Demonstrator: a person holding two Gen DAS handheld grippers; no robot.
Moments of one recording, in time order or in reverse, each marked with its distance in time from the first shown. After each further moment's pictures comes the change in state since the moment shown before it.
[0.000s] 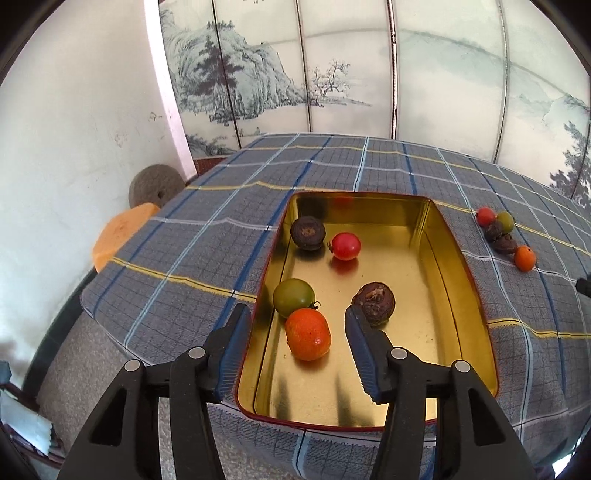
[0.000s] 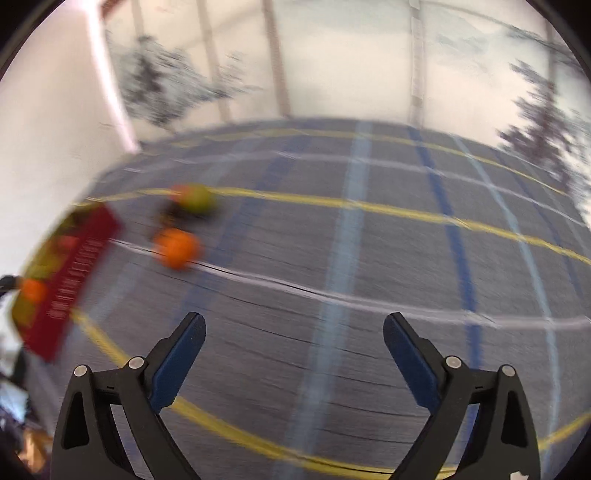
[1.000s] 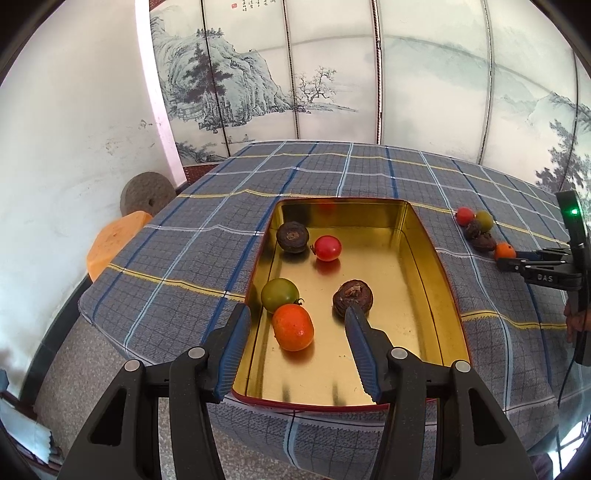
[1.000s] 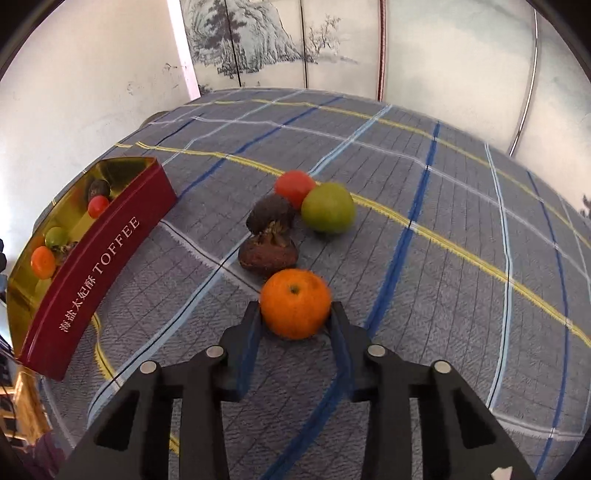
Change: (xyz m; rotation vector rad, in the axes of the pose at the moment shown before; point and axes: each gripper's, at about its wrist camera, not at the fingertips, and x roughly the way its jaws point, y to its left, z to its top) left arm -0.023 -0.009 -0.002 0.022 -0.021 -0.035; right arm 0.086 0.069 0.038 -0.177 0.151 0.073
